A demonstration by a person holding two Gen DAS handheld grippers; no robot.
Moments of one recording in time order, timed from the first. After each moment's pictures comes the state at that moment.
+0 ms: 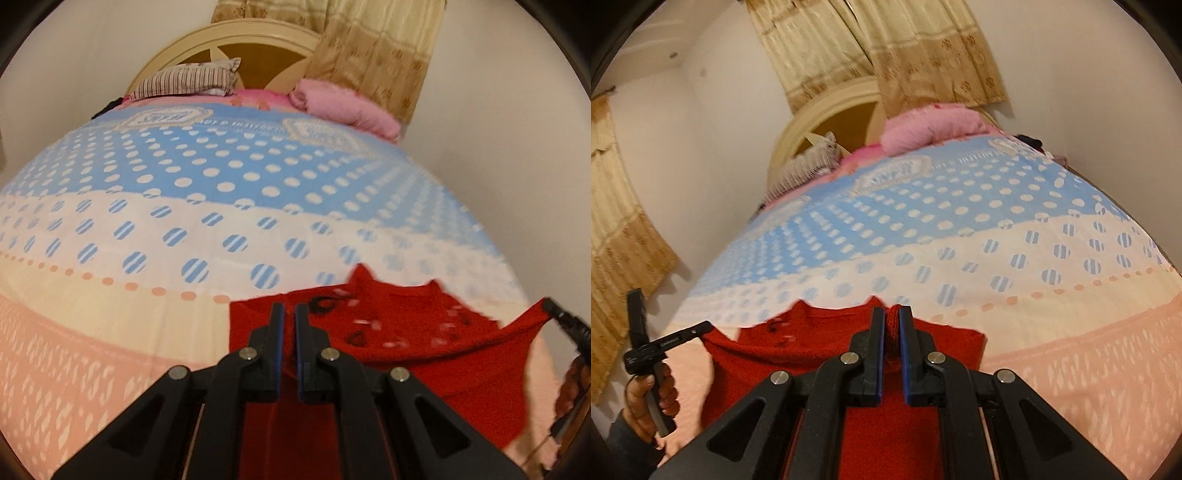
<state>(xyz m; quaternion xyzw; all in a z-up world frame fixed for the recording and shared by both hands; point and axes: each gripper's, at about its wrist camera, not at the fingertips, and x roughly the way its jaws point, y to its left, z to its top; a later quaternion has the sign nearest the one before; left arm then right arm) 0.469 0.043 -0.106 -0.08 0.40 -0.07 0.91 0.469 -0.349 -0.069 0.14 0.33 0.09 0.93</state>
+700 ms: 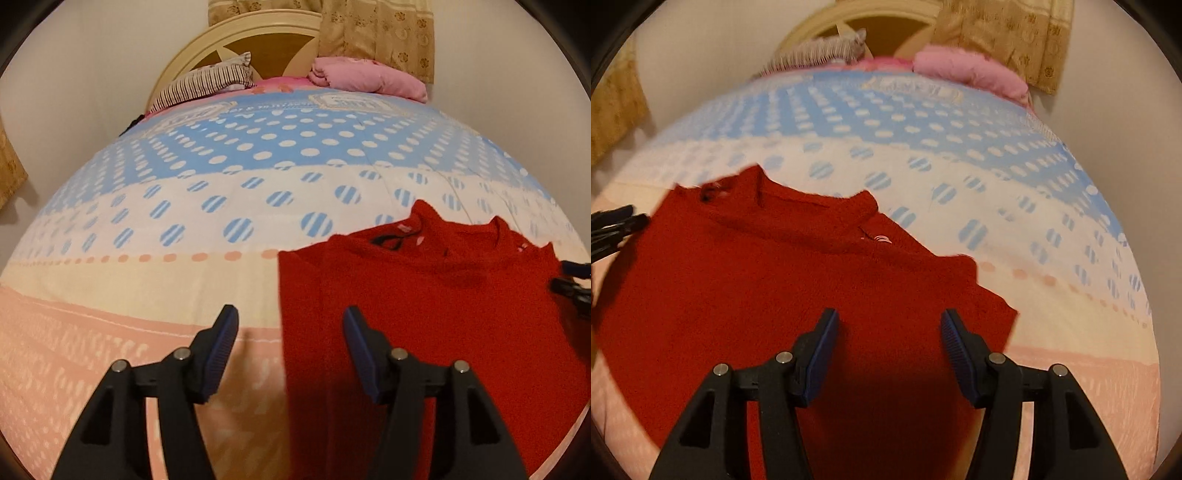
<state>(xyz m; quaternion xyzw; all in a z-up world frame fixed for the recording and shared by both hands) 0.445 0.042 -0.141 0.02 0.41 0.01 0.91 0.524 -0.270 -0.152 -0.09 0.47 0.07 0.88</state>
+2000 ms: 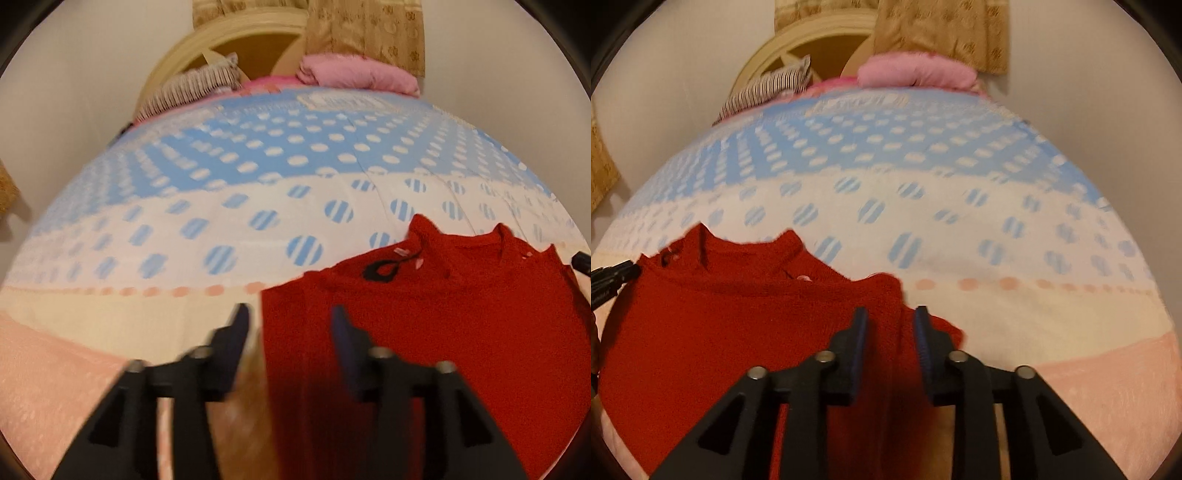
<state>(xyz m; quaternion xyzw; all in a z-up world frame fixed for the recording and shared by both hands) 0.460 0.030 -0.128 0.04 0.40 -0.01 0.92 0.505 -0.329 -0.126 0.00 0.40 0.03 0.92</state>
